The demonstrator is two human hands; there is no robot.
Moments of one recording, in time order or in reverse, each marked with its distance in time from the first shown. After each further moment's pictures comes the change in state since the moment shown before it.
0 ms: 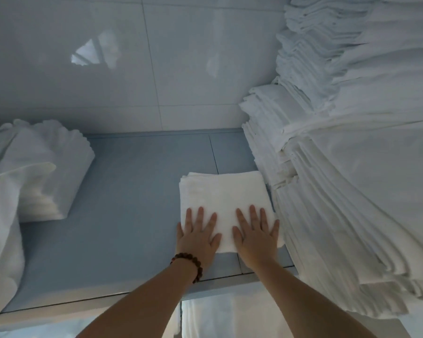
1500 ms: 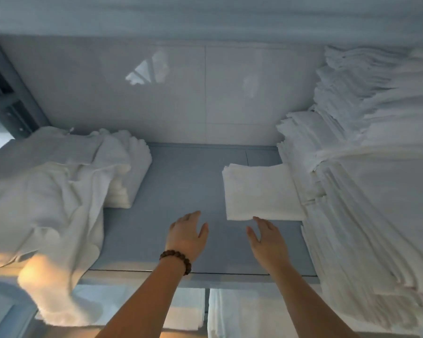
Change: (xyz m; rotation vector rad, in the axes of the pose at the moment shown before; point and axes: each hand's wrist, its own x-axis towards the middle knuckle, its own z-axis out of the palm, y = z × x) left_hand -0.086 -0.070 -0.115 -0.362 0.219 -0.233; right_hand -0.048 -0.059 -0.093 0.523 0.000 -0.089
